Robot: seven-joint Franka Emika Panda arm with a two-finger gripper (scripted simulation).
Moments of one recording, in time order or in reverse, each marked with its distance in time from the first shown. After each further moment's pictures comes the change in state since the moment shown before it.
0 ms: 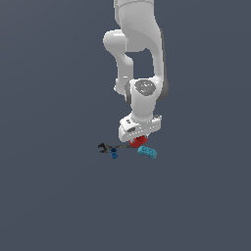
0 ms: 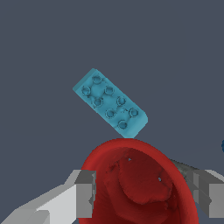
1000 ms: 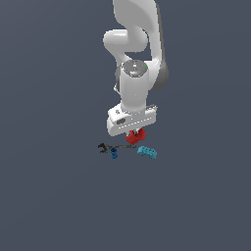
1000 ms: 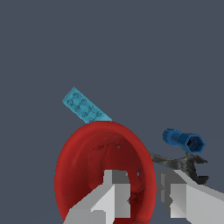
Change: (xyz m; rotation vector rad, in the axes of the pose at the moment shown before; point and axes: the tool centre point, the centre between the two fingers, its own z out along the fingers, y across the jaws) arm 0.006 0.044 -0.074 0.006 -0.021 0.008
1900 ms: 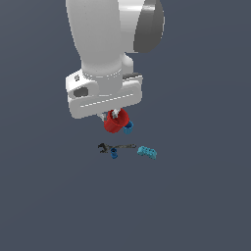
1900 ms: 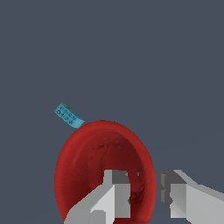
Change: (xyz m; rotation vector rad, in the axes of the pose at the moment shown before) arm 0.020 0.091 -0.153 0.003 -0.028 0.019
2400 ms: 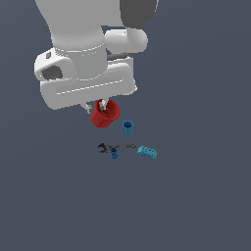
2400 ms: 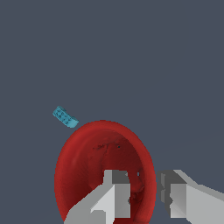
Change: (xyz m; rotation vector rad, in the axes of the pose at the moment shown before) arm 0.010 0.034 -0.055 0.000 -0.012 0.007
